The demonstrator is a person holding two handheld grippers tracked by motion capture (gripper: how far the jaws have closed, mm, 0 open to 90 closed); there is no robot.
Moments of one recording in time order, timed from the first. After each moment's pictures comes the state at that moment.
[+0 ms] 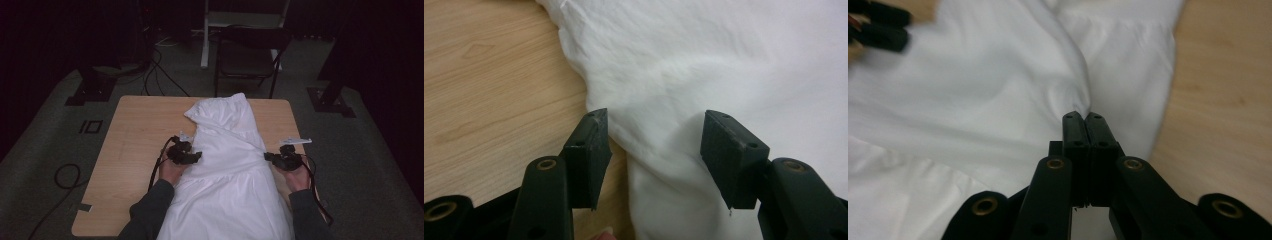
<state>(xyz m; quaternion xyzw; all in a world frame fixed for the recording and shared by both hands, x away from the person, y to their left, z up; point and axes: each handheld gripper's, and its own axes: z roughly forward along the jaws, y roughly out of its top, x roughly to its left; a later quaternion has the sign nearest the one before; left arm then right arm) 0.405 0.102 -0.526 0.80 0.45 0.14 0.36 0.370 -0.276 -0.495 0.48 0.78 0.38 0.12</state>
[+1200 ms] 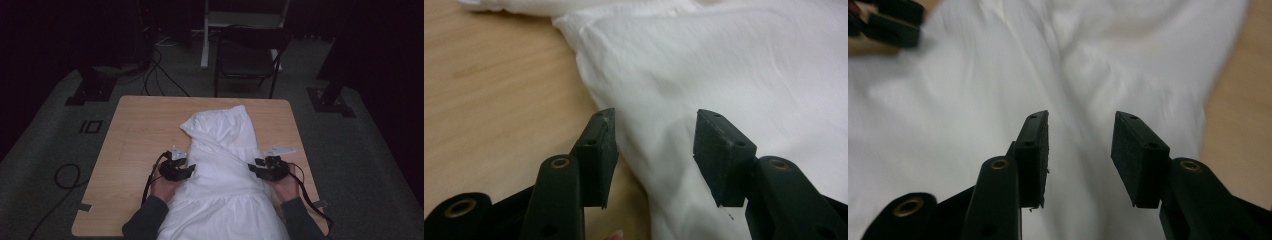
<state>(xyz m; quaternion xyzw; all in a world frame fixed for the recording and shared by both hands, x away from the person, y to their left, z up) 0.351 0.117 -0.531 0.81 0.43 0.17 0.36 0.346 -0.223 -0.494 0.40 0.82 0.39 0.14</state>
